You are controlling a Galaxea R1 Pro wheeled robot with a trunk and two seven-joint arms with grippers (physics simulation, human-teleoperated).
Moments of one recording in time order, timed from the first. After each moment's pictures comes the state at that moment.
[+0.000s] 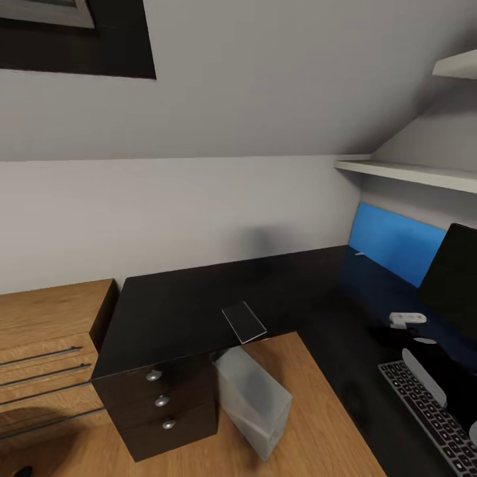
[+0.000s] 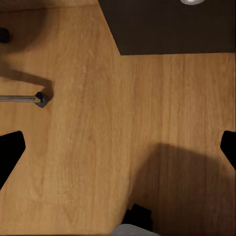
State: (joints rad) left arm -0.30 0.04 -0.74 -0.21 0.90 -0.23 0.42; right arm -0.63 -0.50 0.29 -0.88 -0.48 0.38 -0.15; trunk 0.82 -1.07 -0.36
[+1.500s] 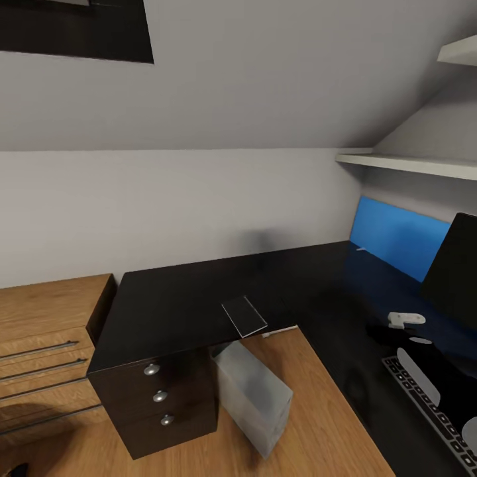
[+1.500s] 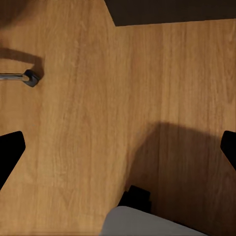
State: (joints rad) left arm -0.29 0.00 -0.74 -0.17 0.90 -0.18 0.42; right arm -0.63 -0.47 0.27 -0.88 -0.49 0.38 -0.21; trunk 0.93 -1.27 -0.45
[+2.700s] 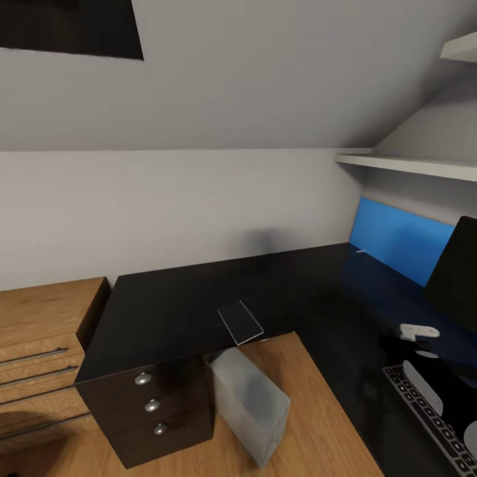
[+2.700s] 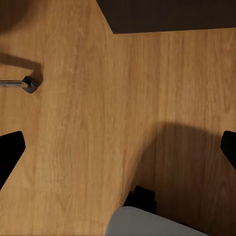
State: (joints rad) left arm -0.29 0.00 -0.74 -0.16 0.91 -0.20 0.42; right arm -0.63 -0.47 0.27 -0.73 -0.49 0.24 -0.25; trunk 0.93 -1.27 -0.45
